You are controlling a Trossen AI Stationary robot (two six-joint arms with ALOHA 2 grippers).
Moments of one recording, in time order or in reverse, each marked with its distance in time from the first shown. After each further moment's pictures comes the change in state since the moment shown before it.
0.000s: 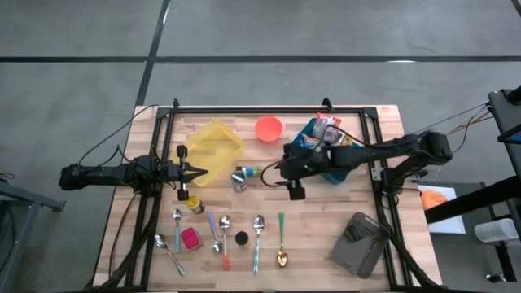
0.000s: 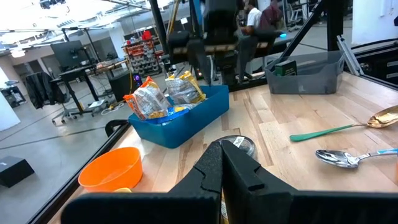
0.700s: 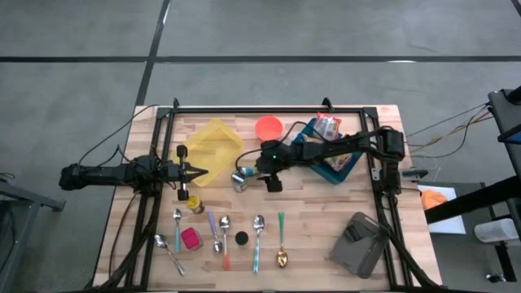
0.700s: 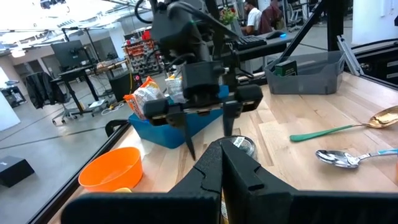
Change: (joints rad) left arm 0.000 0.000 0.000 0.000 0.000 0.000; right arm -0.133 0.410 0.204 0.139 -0.145 -0.074
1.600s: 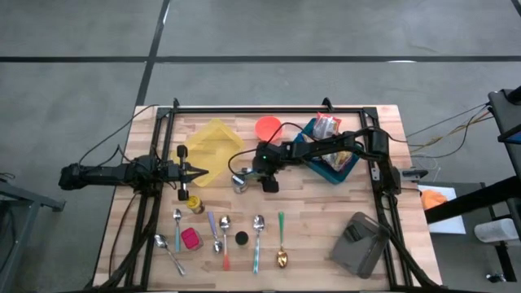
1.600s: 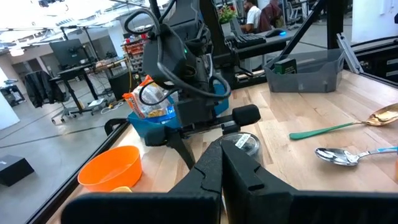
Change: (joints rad) left arm 0.000 0.006 0.000 0.000 0.000 0.000; right arm -0.017 0.138 0.122 -0.184 -0.023 0.104
